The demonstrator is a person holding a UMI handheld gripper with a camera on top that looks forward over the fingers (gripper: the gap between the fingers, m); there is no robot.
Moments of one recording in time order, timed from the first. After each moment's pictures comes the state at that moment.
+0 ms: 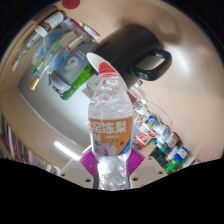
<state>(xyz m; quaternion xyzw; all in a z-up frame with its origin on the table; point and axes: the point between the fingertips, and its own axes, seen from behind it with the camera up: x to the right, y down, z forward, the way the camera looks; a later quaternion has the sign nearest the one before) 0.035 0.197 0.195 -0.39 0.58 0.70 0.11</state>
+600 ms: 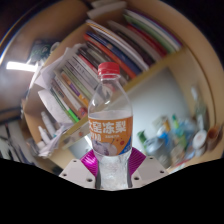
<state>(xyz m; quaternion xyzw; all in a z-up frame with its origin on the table) 0.183 0.186 0.353 -0.69 0.12 0.31 0.64</state>
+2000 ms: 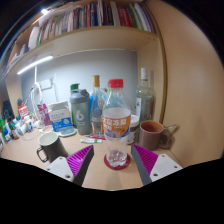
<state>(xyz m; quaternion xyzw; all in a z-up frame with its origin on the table) 0.405 0.133 0.084 -0.82 0.04 -0.01 0.58</state>
